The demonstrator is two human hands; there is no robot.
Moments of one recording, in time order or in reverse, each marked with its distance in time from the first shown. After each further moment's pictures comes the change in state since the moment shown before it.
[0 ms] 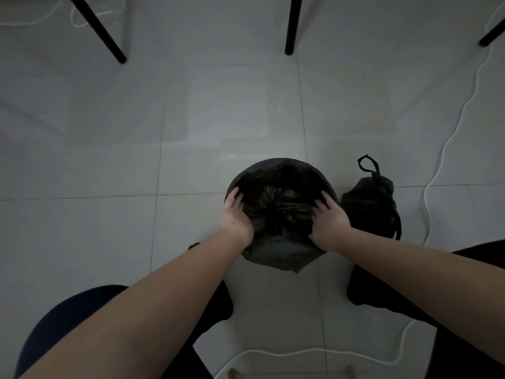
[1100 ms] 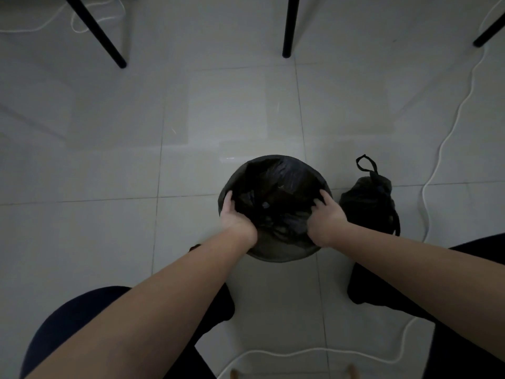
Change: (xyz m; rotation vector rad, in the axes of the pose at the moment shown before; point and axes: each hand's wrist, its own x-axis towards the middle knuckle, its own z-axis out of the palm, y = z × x) left_hand -0.012 0.001 -0.014 0.119 -0.169 0.074; right_hand -0.015 0.001 -0.023 0.052 -0.011 -0.027
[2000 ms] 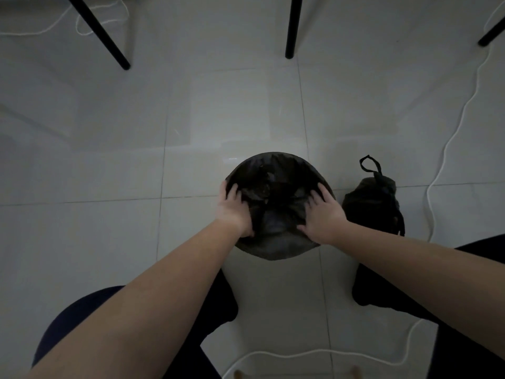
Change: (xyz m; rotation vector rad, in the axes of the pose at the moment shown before) left_hand 0.030 -0.028 0.016 -0.320 0.183 -0.033; right_hand 0.028 -0.003 0.014 0.053 0.209 0.064
